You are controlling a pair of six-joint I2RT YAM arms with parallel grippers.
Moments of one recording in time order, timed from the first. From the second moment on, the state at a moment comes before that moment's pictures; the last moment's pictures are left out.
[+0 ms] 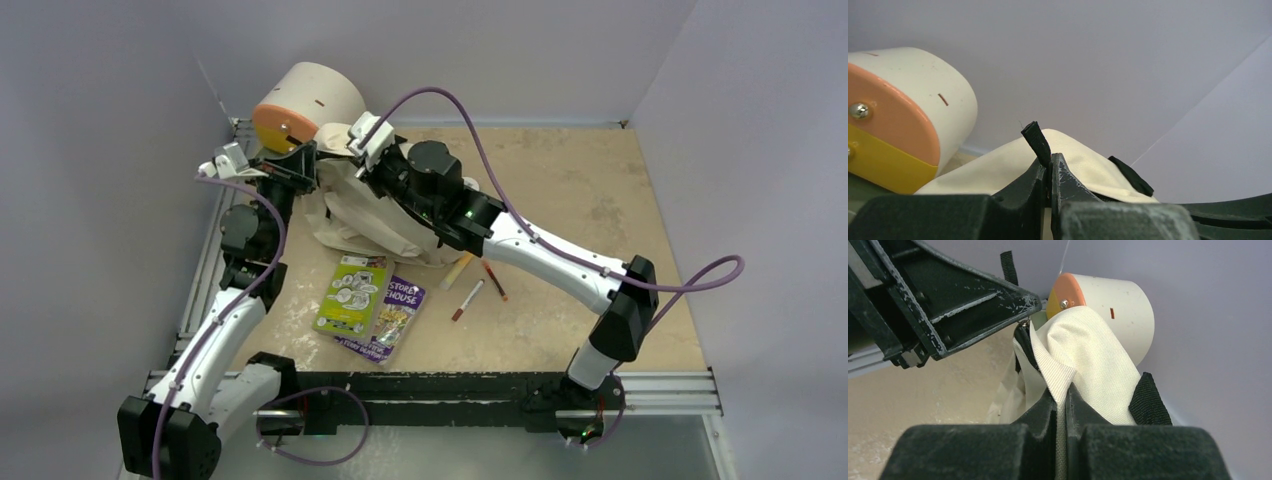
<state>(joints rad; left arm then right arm) -0.22 0.92 0.71 0.57 -0.08 -0.65 0.98 1.67 1.62 0.04 0.09 -0.28</state>
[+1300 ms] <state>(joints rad) -0.23 1.11 0.49 0.89 -0.24 -0.60 0.98 1.68 1.69 -0.12 0.27 0.13</state>
